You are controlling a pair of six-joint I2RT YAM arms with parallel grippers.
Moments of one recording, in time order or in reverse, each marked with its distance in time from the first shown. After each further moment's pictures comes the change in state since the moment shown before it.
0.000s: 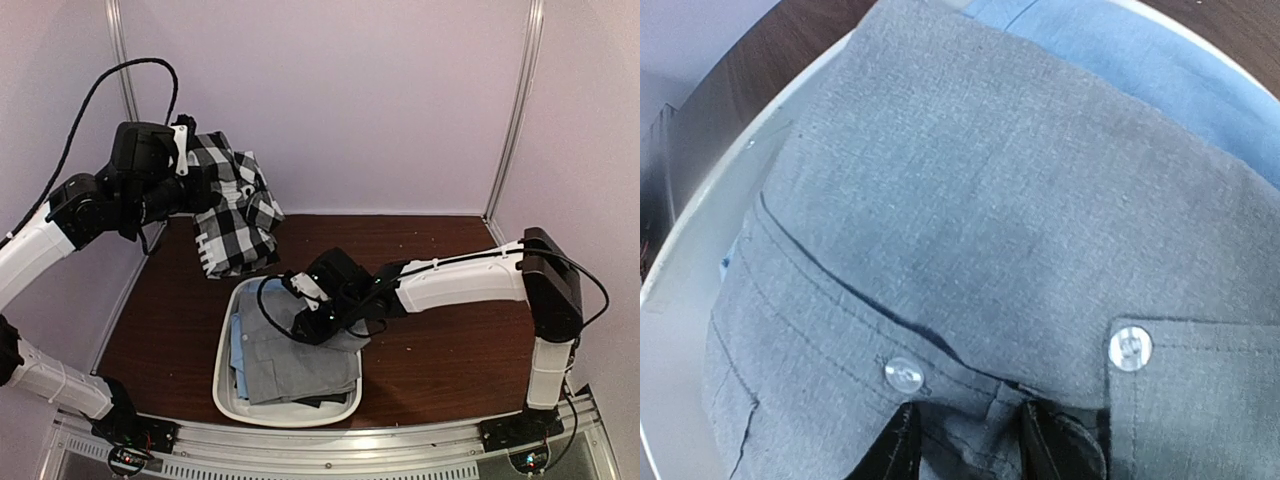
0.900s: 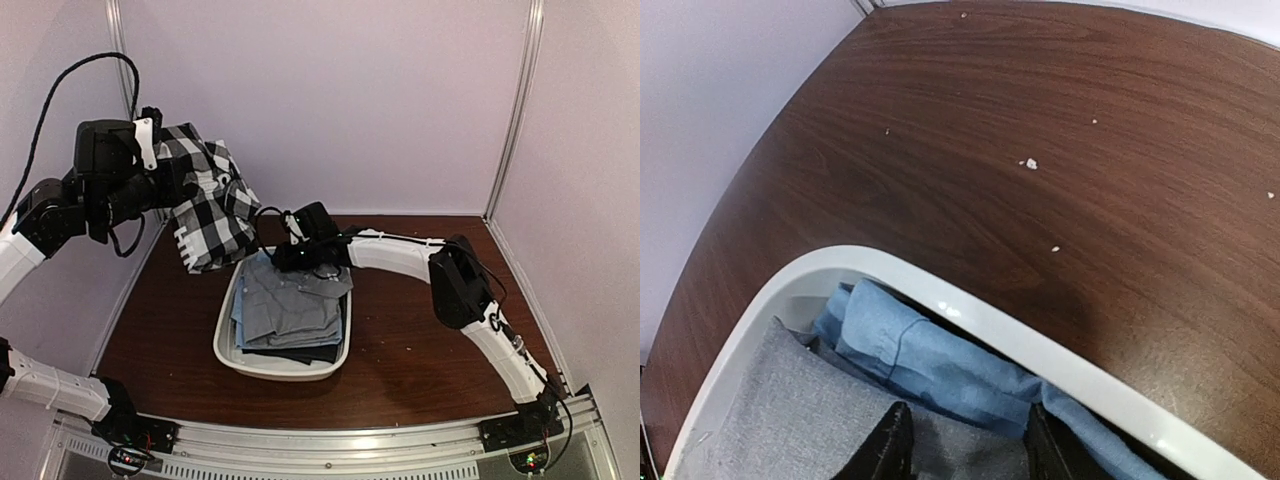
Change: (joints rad) left arm 0.008 -0.121 -0.006 -0.030 -0.045 -0.033; right arm -0.245 0.673 0.914 -0.027 -0.027 0.134
